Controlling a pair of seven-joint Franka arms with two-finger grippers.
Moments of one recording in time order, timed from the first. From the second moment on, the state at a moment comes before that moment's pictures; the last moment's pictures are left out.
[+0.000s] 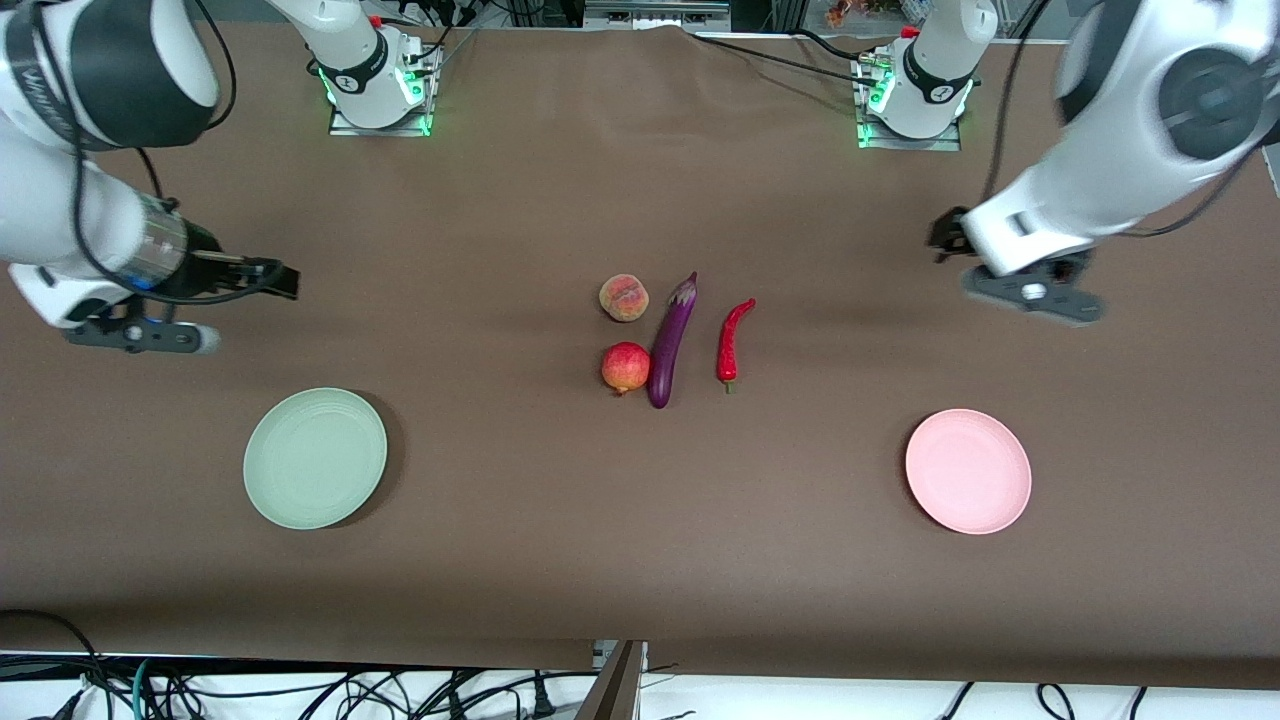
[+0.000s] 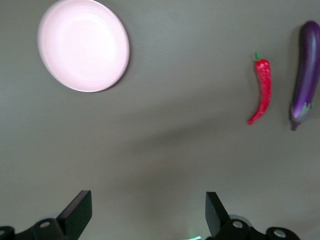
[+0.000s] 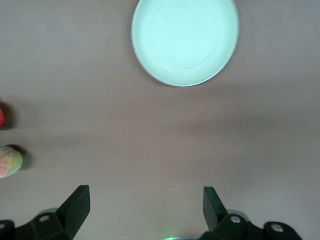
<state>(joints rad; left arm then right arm) -0.03 0.13 -0.27 -1.69 0.04 1.59 -0.01 0.04 0.23 0.16 -1.51 -0.01 1.53 0.28</state>
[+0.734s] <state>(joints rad) -0.16 0.51 -0.39 -1.84 0.03 2.22 -0.41 0.30 0.50 0.17 -1.53 0.23 1.74 0.64</state>
